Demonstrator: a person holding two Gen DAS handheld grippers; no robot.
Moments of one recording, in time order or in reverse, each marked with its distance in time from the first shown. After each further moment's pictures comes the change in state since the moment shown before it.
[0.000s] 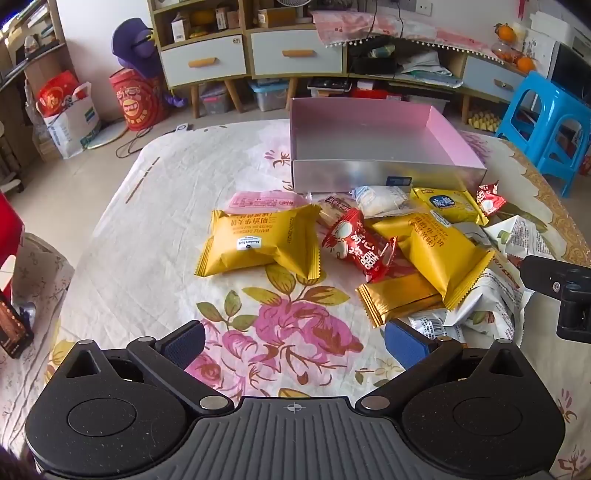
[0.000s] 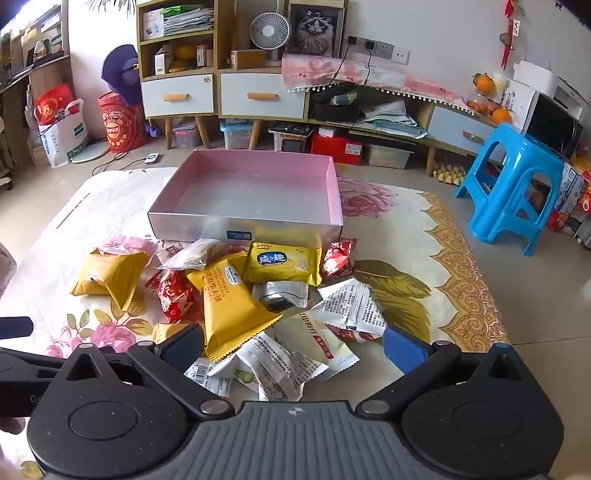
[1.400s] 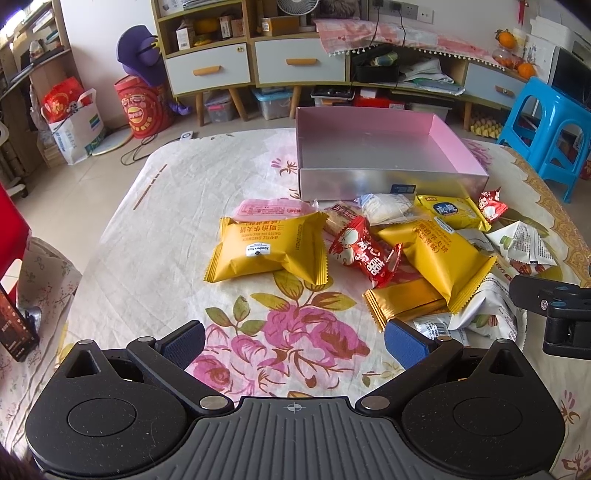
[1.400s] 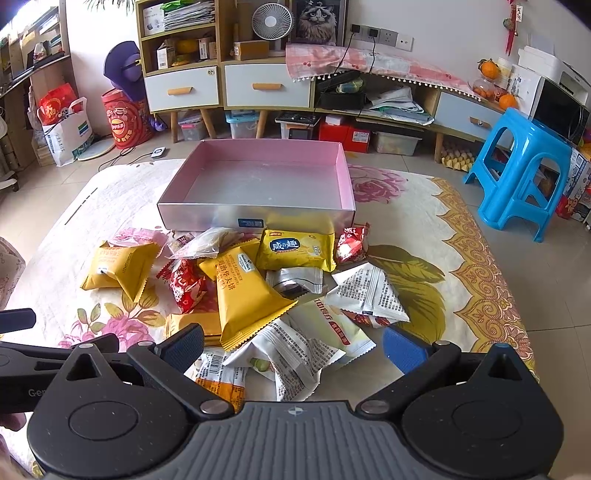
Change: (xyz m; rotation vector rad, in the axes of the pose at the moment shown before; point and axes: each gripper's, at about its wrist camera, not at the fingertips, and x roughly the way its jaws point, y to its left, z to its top) left arm -0.007 0.005 -0.002 0.001 -0.045 0.019; right arm 0.001 0.002 -0.005 0.030 0.024 0.047
